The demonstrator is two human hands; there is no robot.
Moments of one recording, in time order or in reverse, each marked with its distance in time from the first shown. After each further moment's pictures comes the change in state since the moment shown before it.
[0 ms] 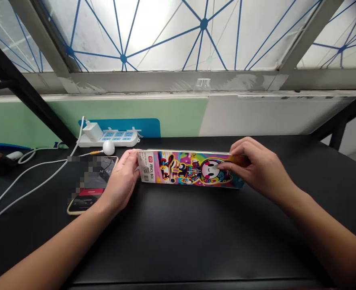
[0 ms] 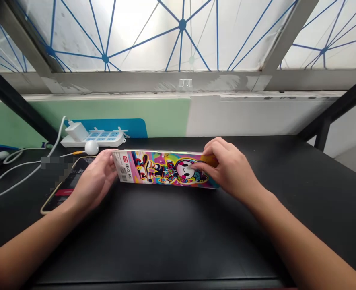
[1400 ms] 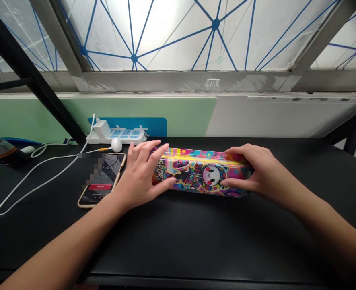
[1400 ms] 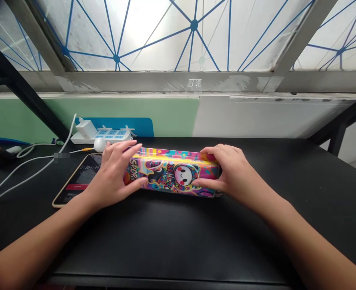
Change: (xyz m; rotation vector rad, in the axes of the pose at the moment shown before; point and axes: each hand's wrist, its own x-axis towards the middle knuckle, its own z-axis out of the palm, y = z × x) left_hand -0.007 0.010 -0.011 1.385 -0.210 0.926; right_hand -0.002 0.003 0.004 -0.092 -0.083 -0.285
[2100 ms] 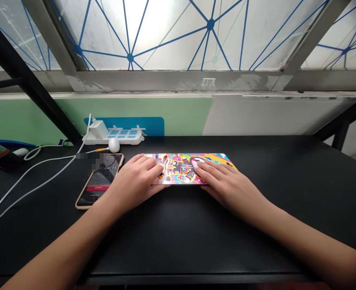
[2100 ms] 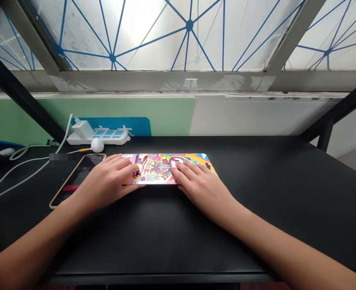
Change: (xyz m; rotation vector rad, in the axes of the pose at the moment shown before) left_hand 0.001 -0.003 -0.011 0.166 -0.241 0.217; right_hand -0.010 -0.050 0.042 -0.273 -0.083 -0.260
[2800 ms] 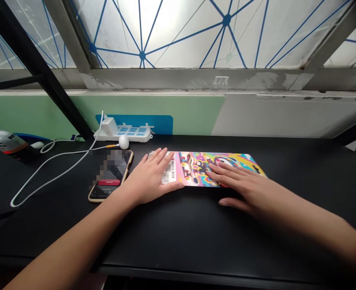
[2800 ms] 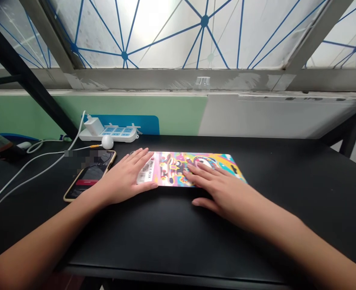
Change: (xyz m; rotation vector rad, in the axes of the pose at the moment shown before) left_hand 0.002 0.001 0.016 -0.276 -0.312 -0.363; right_hand -0.019 0.030 -0.006 0.244 -0.259 0.015
